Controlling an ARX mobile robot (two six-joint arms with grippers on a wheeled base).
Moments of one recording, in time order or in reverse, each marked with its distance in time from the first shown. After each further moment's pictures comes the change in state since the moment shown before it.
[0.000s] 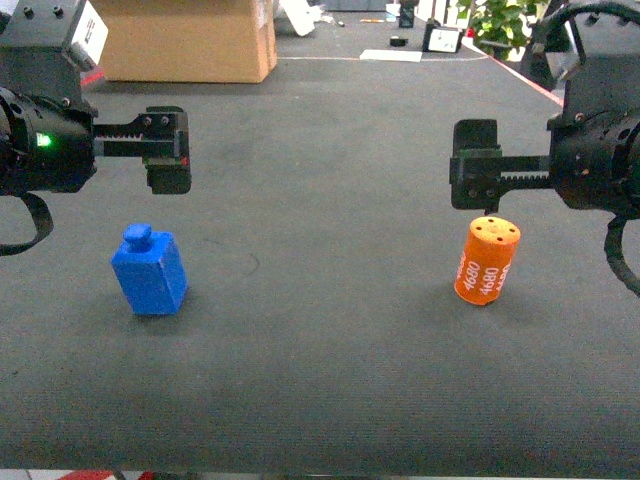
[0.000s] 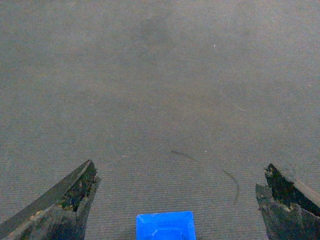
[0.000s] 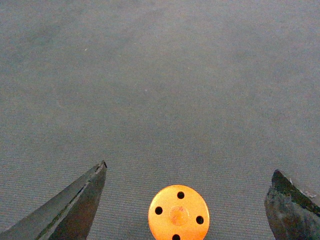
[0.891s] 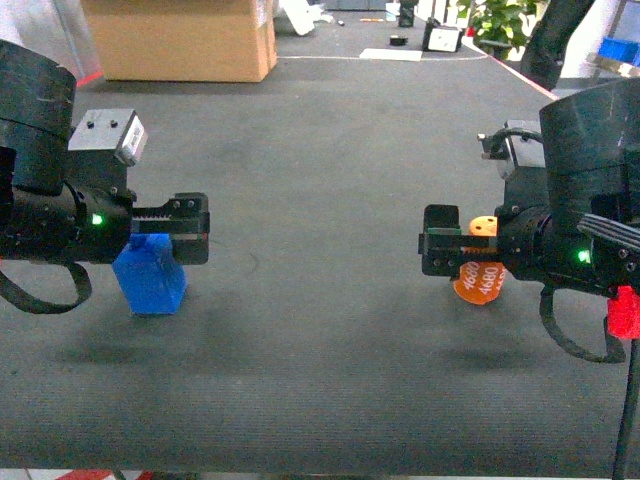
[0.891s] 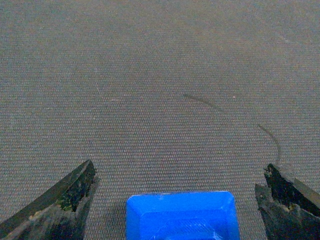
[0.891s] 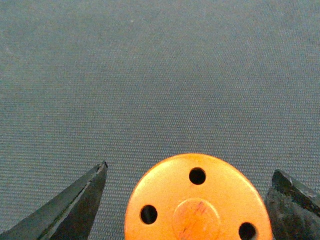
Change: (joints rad) left arm 0.015 0.214 0.082 -0.076 0.016 -0.037; right arm -0.002 0.269 0.111 -0.014 -0.010 0.097
